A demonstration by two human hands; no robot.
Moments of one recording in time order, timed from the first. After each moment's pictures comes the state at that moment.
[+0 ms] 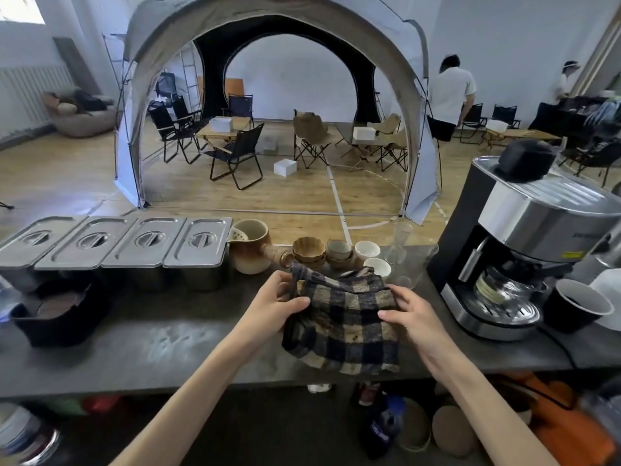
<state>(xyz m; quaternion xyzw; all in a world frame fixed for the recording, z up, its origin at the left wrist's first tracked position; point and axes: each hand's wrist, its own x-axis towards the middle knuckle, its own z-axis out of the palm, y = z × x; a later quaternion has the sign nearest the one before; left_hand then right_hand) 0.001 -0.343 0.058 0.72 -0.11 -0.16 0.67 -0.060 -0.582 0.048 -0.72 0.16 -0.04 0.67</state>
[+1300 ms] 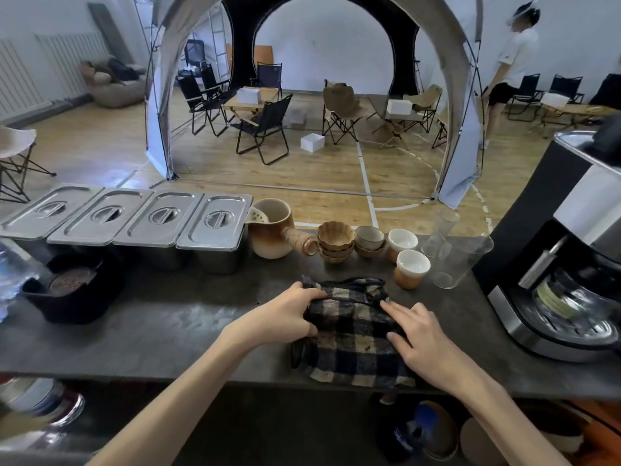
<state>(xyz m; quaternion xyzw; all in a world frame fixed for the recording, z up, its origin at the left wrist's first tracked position) 0.042 -0.342 0.033 0.90 -0.24 -0.22 0.28 -0.026 -0.587 -0.014 -0.98 -0.09 -0.02 0.18</state>
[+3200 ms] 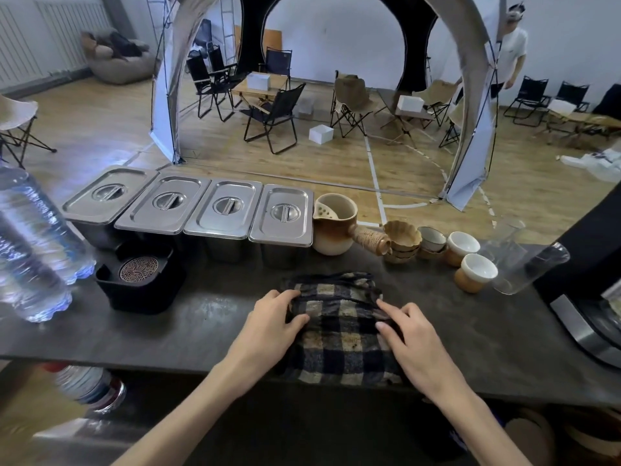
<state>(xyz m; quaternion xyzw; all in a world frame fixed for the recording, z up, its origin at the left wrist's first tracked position) 0.036 -0.201 -0.010 0.92 -0.11 0.00 0.37 -0.015 -0.437 -0.010 -0.96 0.00 -0.06 0.27</state>
